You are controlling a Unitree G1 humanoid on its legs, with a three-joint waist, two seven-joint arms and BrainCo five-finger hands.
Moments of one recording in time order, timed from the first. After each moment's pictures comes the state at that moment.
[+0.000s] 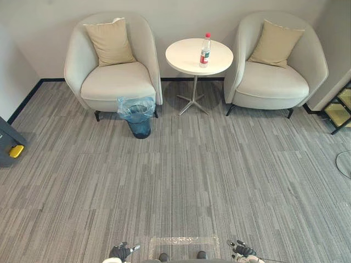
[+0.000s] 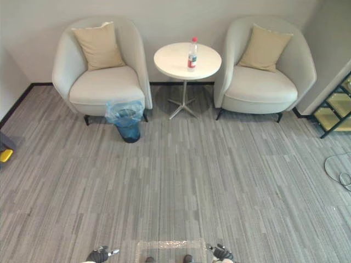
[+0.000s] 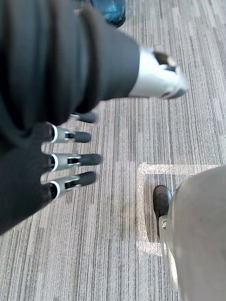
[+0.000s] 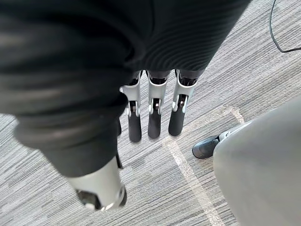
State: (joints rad) left arm 0.11 0.13 0.06 1.08 0.01 -0.06 0.09; right arm 0.04 -0.03 -0.32 1.13 0.20 -0.05 -0.09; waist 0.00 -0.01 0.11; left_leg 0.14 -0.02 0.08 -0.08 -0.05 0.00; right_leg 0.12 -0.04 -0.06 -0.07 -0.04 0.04
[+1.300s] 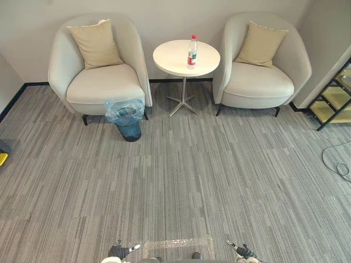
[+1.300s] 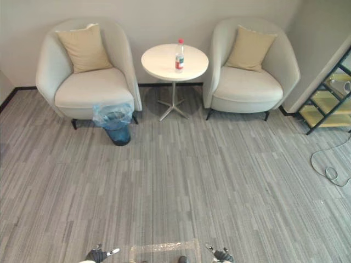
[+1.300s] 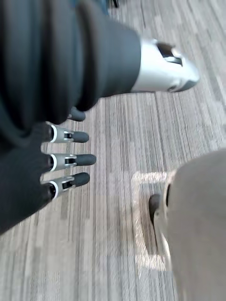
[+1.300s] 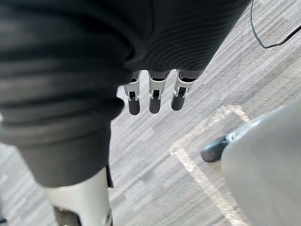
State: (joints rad) left arm 0.11 0.12 0.12 1.00 0.03 -0.05 0.11; right arm 0.09 0.00 -0.34 1.03 0.28 -0.06 -0.09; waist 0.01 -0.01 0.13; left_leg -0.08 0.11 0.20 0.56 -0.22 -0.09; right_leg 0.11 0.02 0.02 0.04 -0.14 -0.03
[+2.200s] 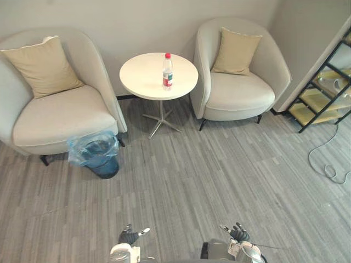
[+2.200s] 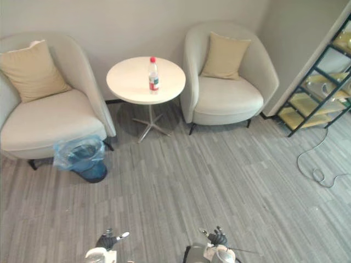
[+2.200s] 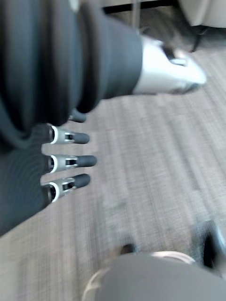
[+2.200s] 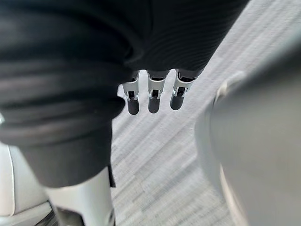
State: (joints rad) left arm 0.06 0.06 0.08 1.01 0.02 -0.06 0.08; right arm 0.03 0.00 -0.27 0.97 0.19 -0.06 -0.07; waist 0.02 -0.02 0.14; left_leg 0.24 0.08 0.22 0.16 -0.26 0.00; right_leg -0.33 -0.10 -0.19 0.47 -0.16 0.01
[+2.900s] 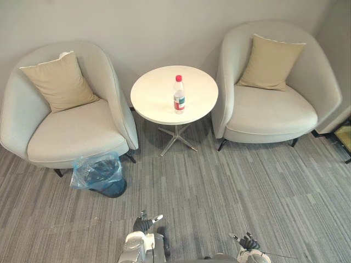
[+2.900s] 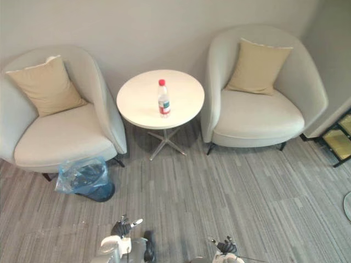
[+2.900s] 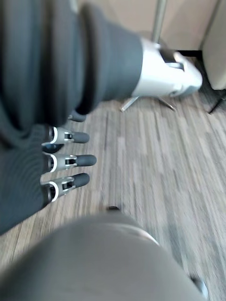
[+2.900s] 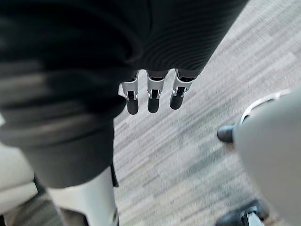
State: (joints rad) left arm 0.00 -0.01 0.16 0.94 0.02 -0.08 0.08; right arm 0.04 0.01 -0.27 1.00 0.21 -0.06 -0.09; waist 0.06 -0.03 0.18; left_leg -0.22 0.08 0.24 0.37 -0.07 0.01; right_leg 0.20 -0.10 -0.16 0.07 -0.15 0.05
